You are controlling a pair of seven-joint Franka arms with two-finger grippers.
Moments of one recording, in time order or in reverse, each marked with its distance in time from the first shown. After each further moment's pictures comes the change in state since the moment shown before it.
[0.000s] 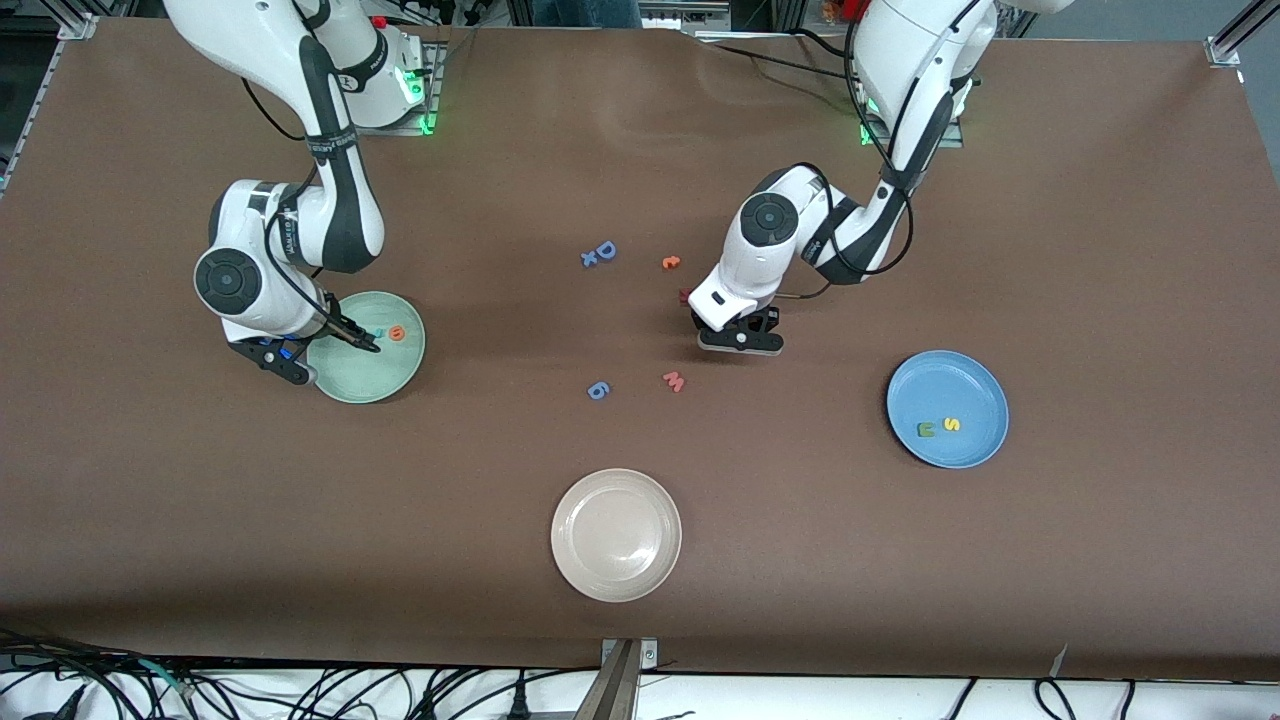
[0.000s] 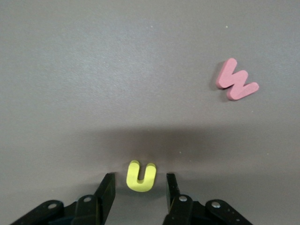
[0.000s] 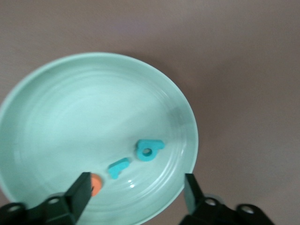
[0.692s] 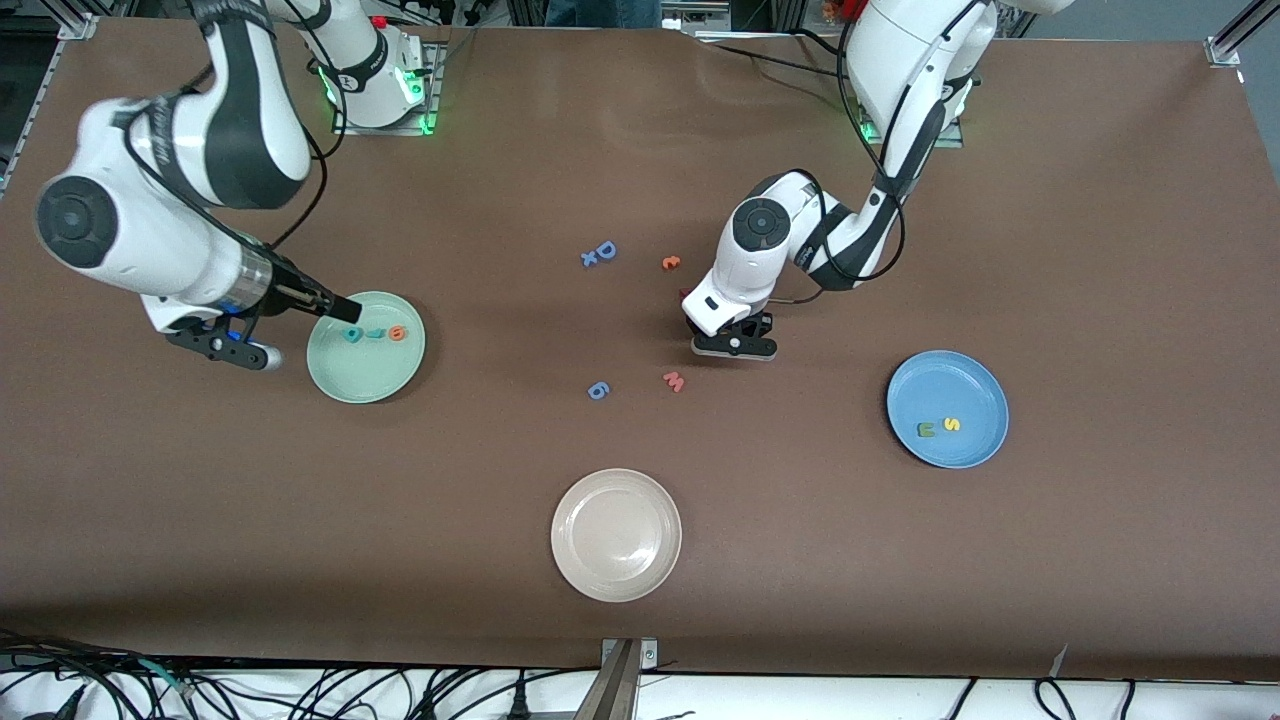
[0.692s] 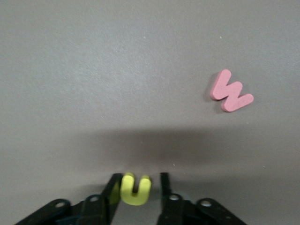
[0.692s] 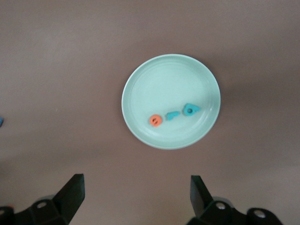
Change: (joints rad) left arm -0.004 0.027 0.009 0.037 0.026 -0.001 -0.013; right arm 0.000 -0.189 -0.012 0.363 -0.010 -0.500 -0.151
